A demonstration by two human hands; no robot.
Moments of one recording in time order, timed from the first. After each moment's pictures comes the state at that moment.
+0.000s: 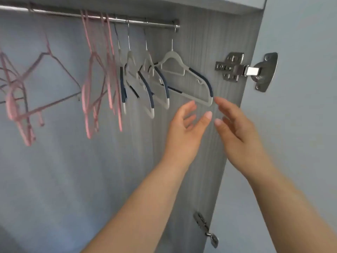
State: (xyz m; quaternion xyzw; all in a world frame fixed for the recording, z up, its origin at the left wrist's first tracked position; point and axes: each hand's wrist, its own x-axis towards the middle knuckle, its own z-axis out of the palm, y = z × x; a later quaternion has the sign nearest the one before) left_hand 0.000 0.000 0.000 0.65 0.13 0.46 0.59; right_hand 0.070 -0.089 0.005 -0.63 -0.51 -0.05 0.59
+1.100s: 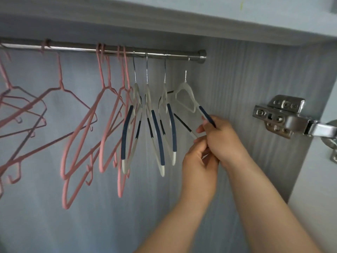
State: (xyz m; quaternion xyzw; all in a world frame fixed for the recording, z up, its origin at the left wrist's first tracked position) left_hand 0.068 0.069 0.006 0.66 0.12 0.53 0.52; right_hand 0.132 0.065 0.062 -0.66 -0.44 0.09 0.61
